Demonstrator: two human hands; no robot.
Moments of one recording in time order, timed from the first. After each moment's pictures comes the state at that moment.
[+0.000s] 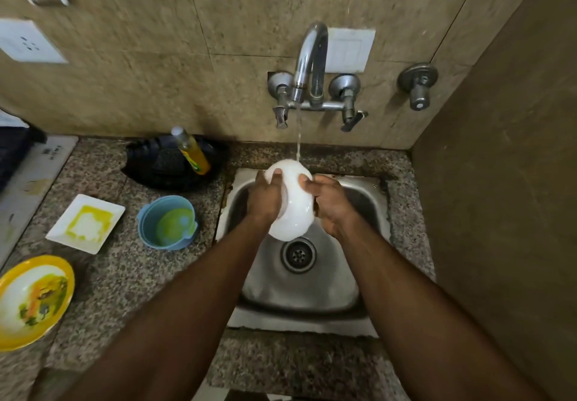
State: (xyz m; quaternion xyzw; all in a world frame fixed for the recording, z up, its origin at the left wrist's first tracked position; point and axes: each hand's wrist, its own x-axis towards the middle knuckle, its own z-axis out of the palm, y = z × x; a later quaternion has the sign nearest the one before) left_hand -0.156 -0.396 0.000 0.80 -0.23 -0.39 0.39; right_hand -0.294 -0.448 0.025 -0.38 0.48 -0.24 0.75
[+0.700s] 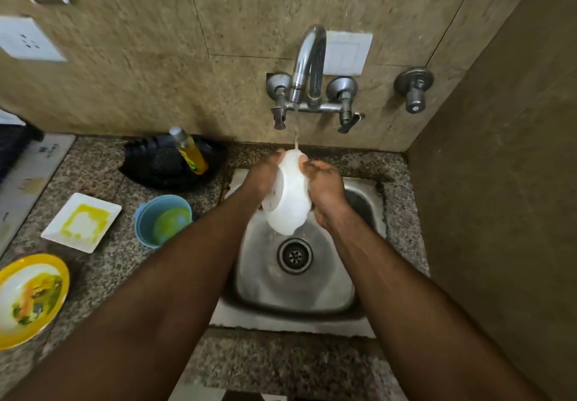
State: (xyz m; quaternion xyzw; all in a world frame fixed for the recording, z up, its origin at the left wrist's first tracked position) left_hand -0.141 -0.425 0.035 0.67 -0.20 -0.52 0.50; right_hand -0.274 -0.449 0.056 -0.41 0.52 -0.32 0.68
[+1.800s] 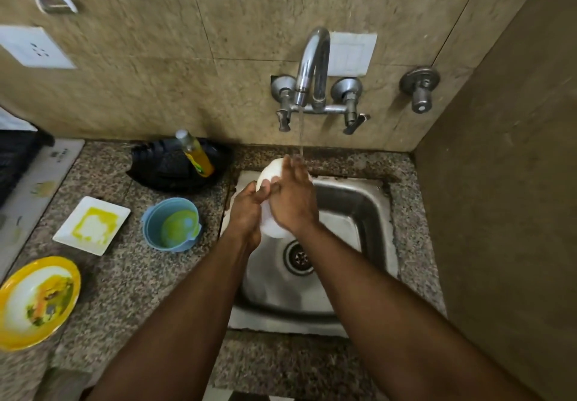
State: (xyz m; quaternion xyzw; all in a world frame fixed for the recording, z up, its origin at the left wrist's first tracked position) left_hand -0.140 -0.357 0.001 0.57 -0.10 -0.51 0.63; right_hand -0.234 -0.417 0.035 -0.81 0.51 -0.09 0.28
